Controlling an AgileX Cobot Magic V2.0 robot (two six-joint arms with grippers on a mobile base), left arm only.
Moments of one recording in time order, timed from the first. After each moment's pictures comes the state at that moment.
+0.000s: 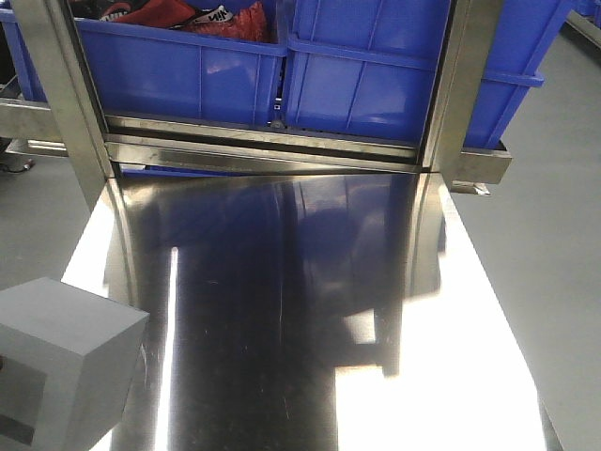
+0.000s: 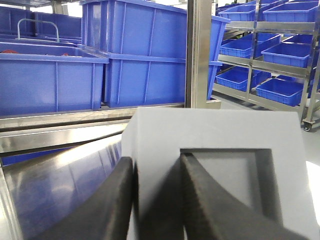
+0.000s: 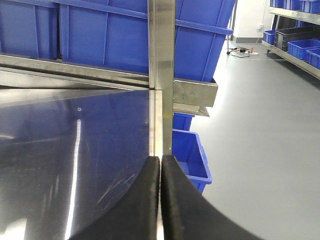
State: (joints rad) arm -0.42 0.19 -0.26 -0.43 0.20 0.37
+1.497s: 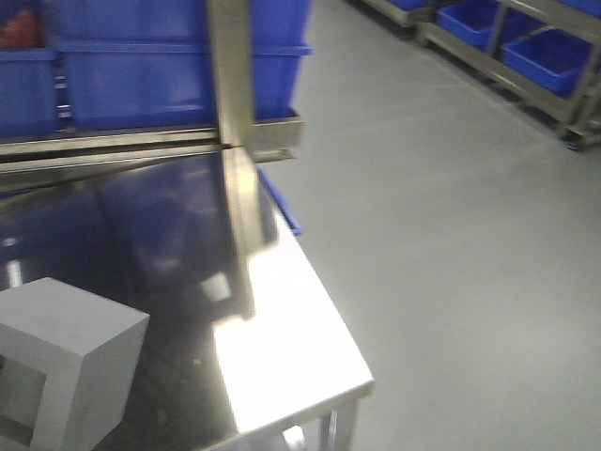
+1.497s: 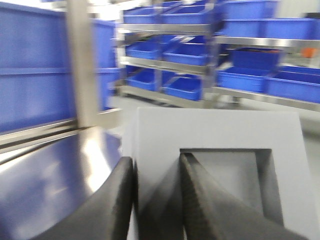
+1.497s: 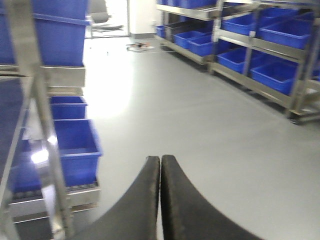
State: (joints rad) arm -0.42 0.19 -0.26 -0.43 0.20 0.37
